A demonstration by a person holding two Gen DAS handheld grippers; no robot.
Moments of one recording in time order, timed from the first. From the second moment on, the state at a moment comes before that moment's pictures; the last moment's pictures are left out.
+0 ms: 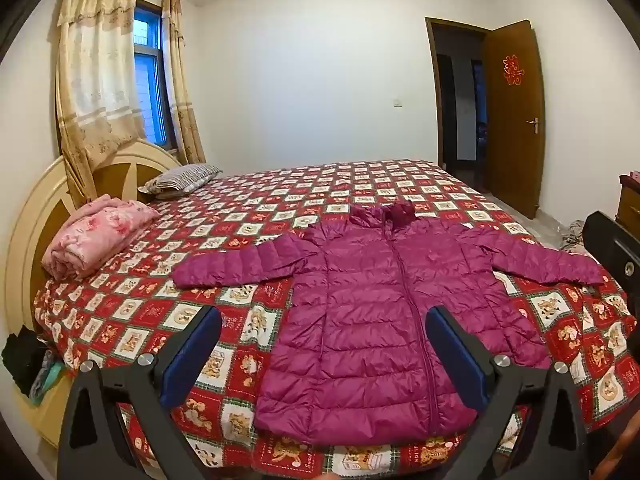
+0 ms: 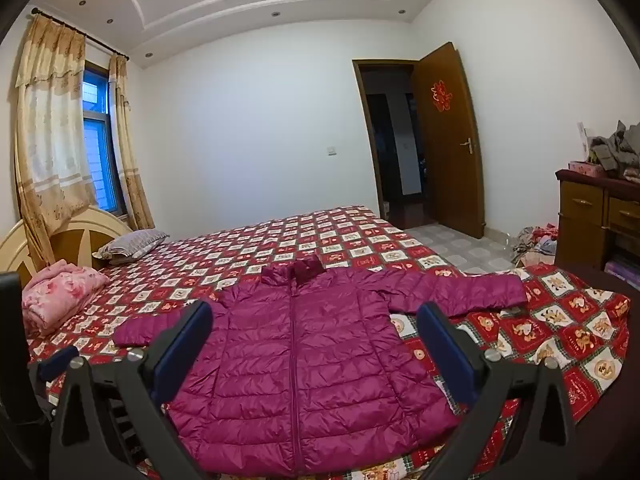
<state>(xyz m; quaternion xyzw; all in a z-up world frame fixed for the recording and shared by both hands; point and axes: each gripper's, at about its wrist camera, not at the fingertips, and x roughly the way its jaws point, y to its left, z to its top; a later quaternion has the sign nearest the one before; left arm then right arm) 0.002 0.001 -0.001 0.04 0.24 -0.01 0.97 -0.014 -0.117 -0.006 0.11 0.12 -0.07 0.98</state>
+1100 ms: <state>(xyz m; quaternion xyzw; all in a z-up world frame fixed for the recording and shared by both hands) -0.008 0.008 0.004 0.04 0.21 -0.01 0.98 -0.015 -0.115 -0.005 0.09 0.12 -0.09 0.98</state>
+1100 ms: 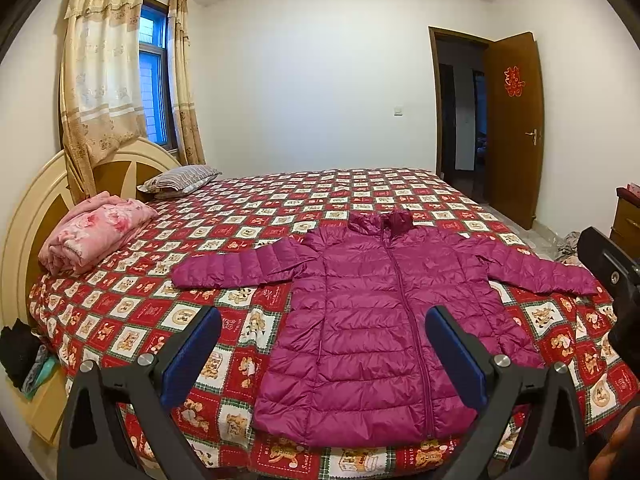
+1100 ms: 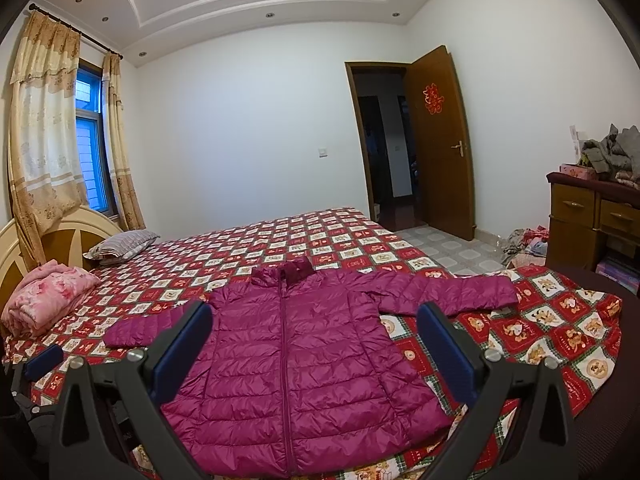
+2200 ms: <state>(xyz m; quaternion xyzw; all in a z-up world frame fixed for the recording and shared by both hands) -0.008 0.008 0.010 0.03 0.21 -0.01 0.98 -0.015 -0.116 -0.005 0.09 0.12 -0.09 0.98</state>
